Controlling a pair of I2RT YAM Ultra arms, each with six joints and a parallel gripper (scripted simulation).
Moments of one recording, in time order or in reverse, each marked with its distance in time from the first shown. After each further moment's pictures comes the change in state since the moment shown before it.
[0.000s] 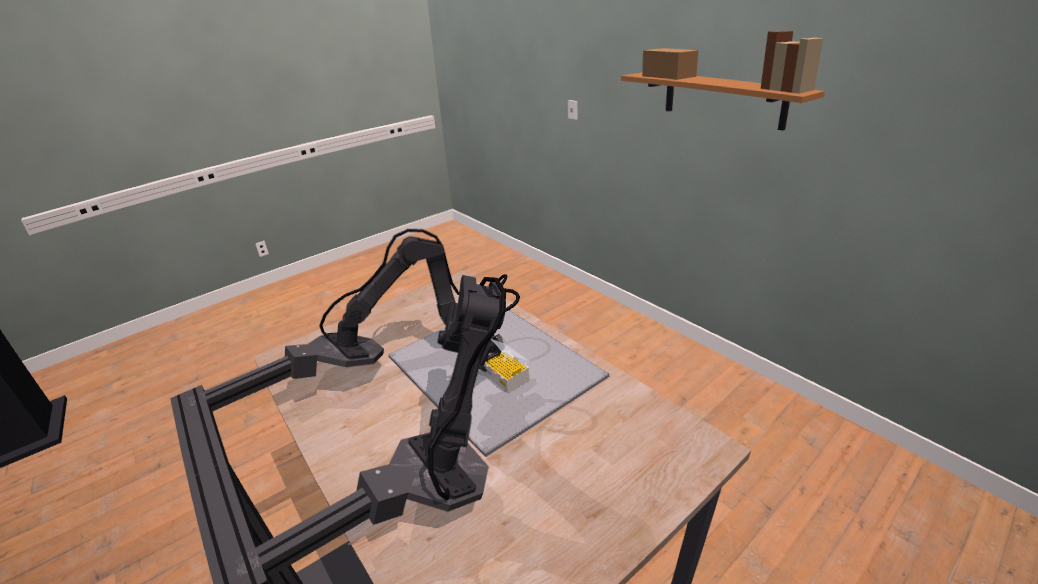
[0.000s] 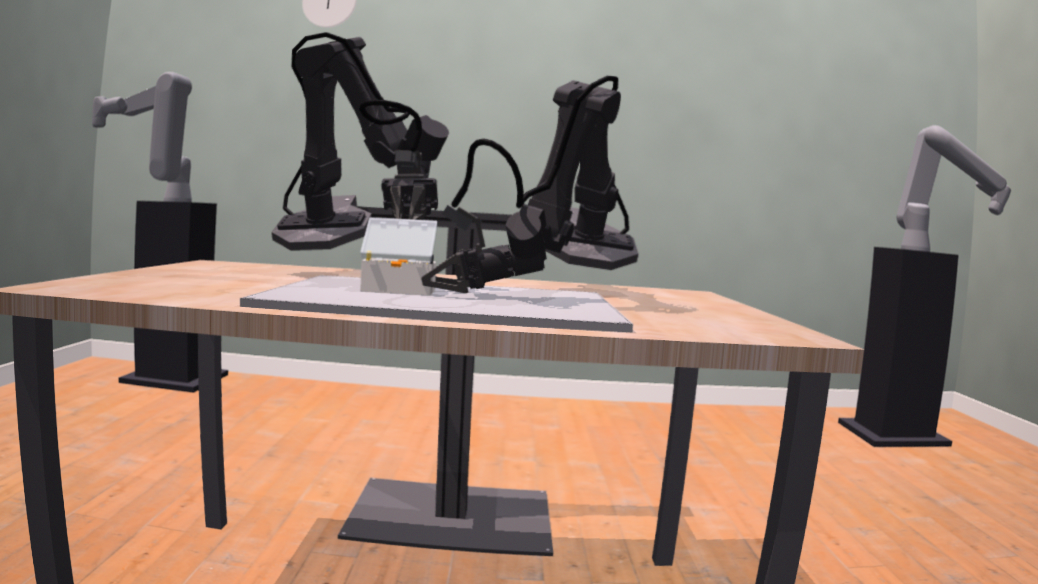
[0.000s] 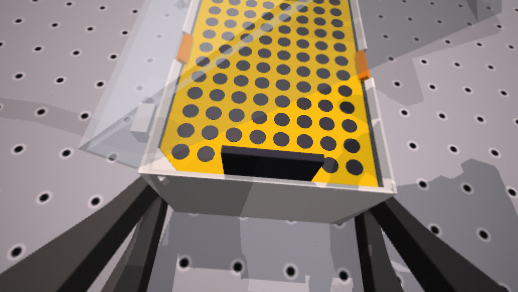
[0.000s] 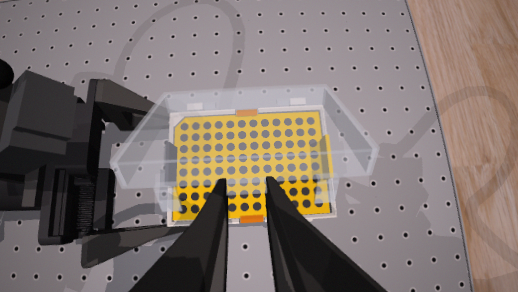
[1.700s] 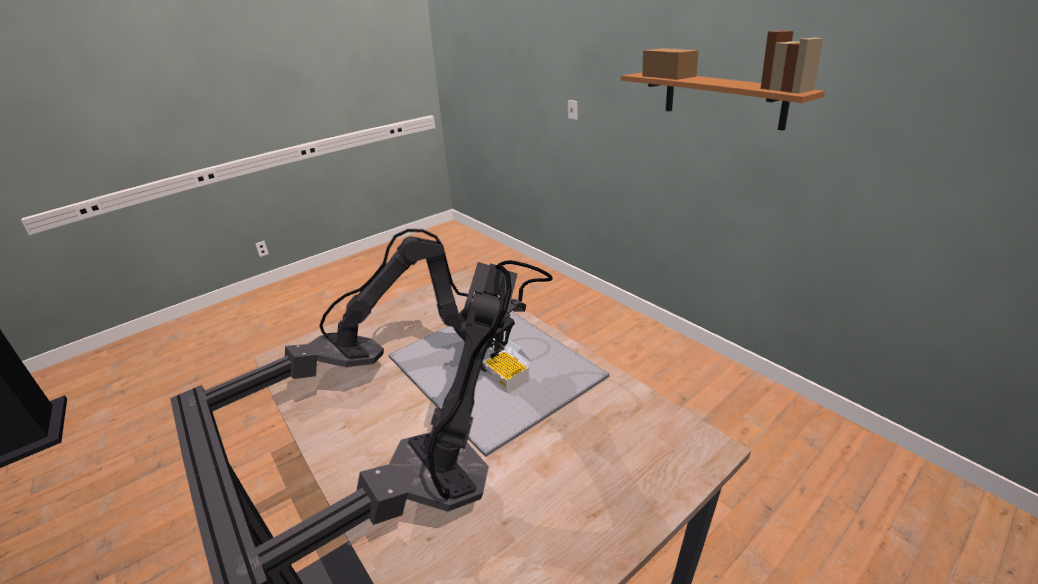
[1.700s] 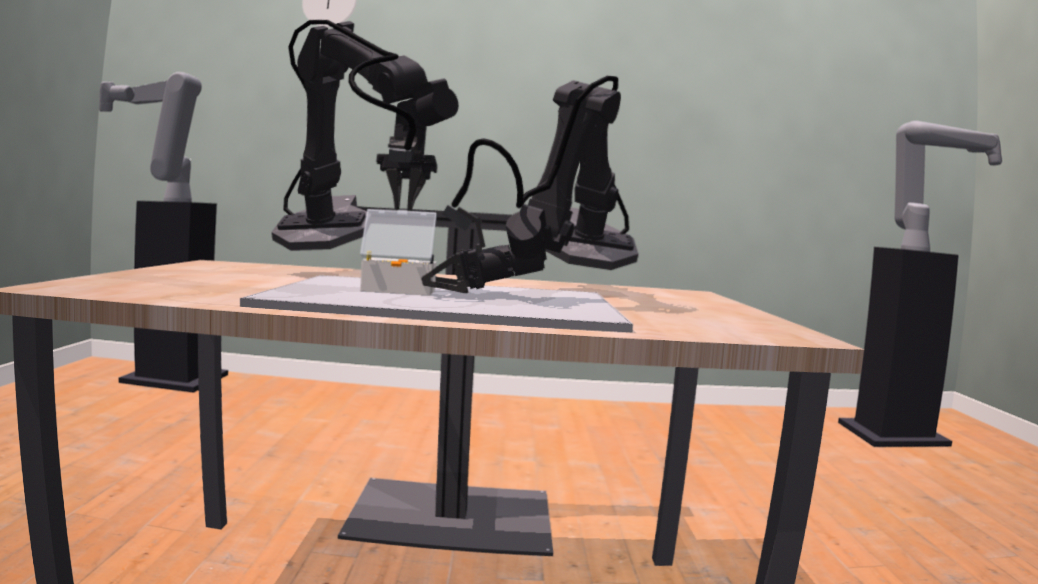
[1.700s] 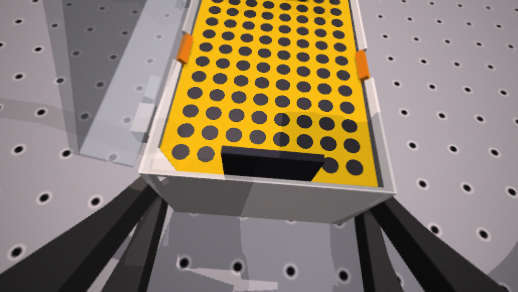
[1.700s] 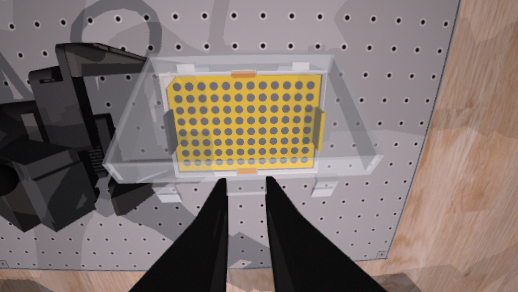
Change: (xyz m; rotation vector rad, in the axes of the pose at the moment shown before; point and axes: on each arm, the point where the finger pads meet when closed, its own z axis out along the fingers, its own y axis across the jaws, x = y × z) left arm 0.000 0.000 0.000 0.001 -0.001 0.002; right arm -0.034 0.002 0.006 0.030 0.665 -0.023
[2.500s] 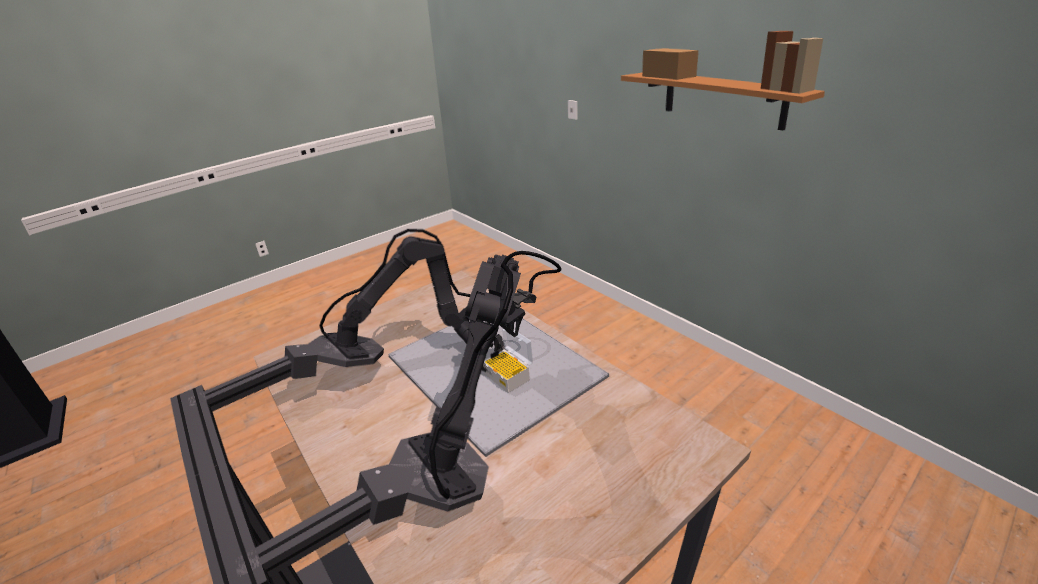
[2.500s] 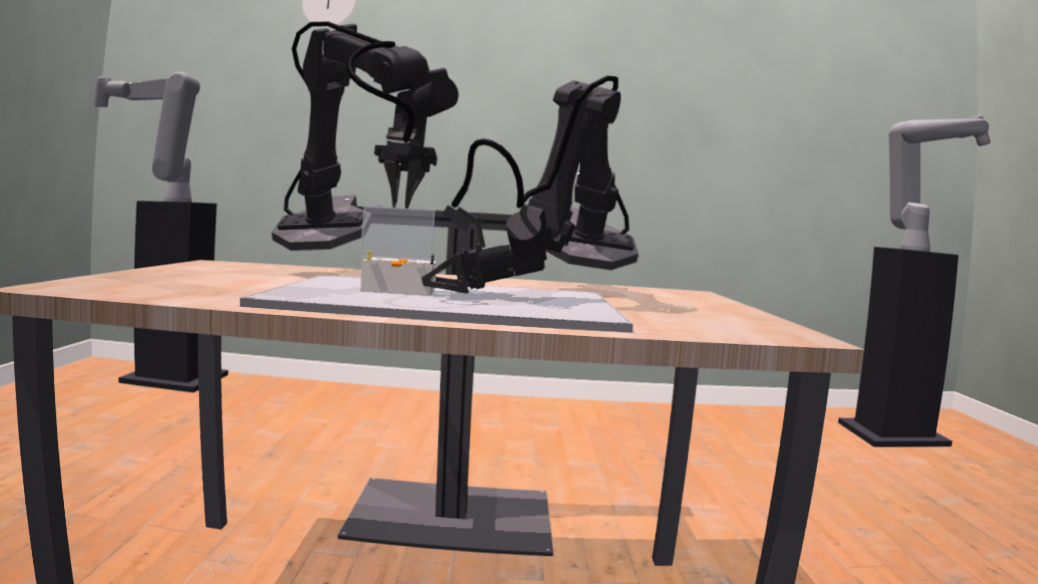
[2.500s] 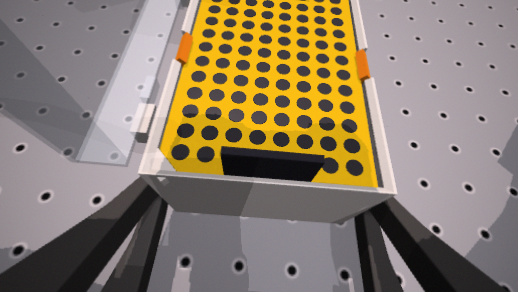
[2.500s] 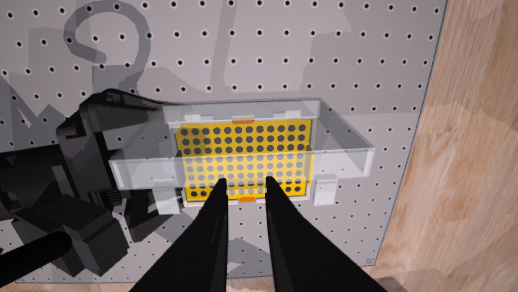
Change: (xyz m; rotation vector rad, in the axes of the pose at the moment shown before) left arm 0.000 0.001 0.000 -0.003 0.002 -0.001; right arm -0.042 0.001 -0.001 0.023 0.014 0.002
